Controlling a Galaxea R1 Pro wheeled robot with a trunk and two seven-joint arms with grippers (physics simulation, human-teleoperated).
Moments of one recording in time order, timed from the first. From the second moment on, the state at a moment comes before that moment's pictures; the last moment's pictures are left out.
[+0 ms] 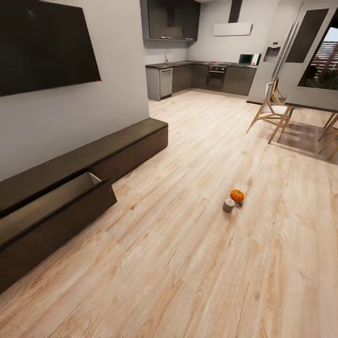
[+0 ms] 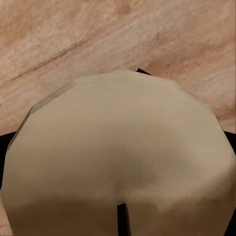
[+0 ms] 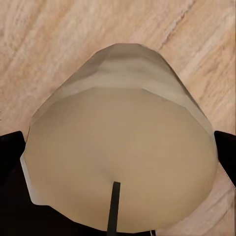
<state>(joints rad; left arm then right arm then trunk) -0.45 0.03 -0.58 0.05 1.05 0.14 0.16 -0.45 0.01 0.12 0.03 -0.10 -0.02 -0.07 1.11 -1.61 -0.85</state>
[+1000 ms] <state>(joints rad) -0.45 0.03 -0.58 0.05 1.05 0.14 0.17 -0.45 0.01 0.12 0.03 -0.10 -0.02 -0.07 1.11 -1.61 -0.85</state>
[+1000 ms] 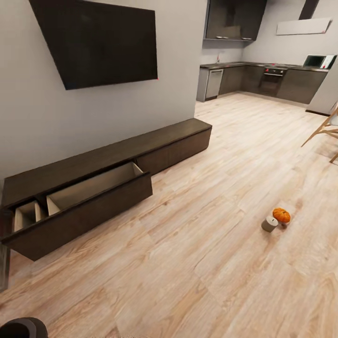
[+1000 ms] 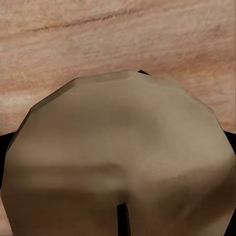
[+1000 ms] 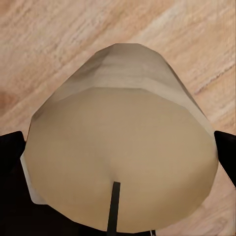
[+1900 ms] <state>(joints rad) -0.45 0.03 -0.58 0.04 1.06 0.02 0.17 -0.45 0.01 0.12 0.03 -0.09 -0.02 -0.07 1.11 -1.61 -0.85</state>
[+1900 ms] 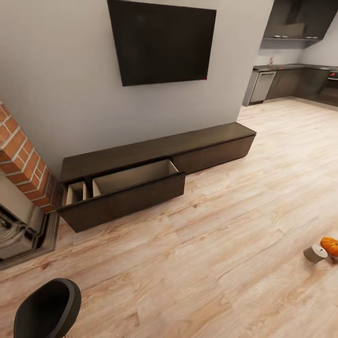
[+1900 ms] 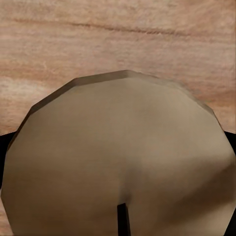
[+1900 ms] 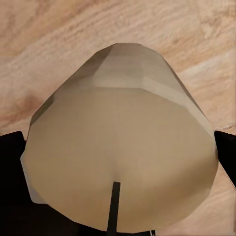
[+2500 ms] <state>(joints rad) -0.45 0.02 -0.58 0.04 1.05 0.02 0.16 -0.45 0.01 0.12 0.03 -0.09 -0.02 -0.07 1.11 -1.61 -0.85</state>
